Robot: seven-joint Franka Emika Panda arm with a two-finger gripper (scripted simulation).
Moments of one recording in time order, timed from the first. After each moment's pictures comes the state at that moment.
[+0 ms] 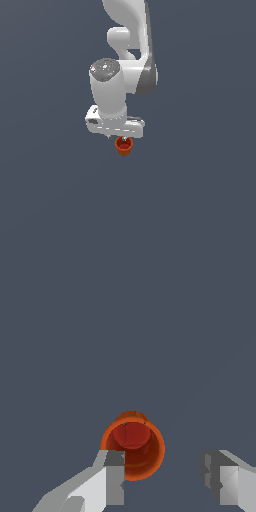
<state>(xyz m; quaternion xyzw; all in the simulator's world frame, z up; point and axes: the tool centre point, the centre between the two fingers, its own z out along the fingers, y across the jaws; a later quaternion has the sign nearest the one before) 0.009 -0.043 0.175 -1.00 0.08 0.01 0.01</state>
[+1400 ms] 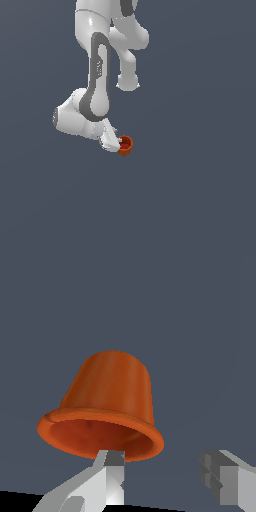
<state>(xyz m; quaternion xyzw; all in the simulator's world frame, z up) -0.061 -0.050 0.089 -0.77 0.50 0.31 0.25</state>
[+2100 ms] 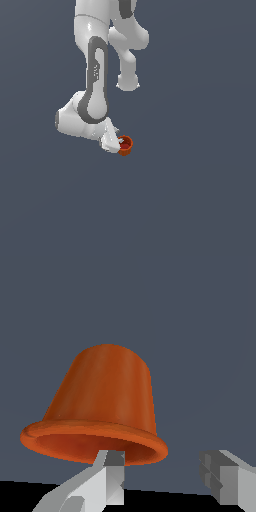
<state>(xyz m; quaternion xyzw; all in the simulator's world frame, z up) -0.065 -0.041 0.082 -0.74 0.52 0.33 0.27</state>
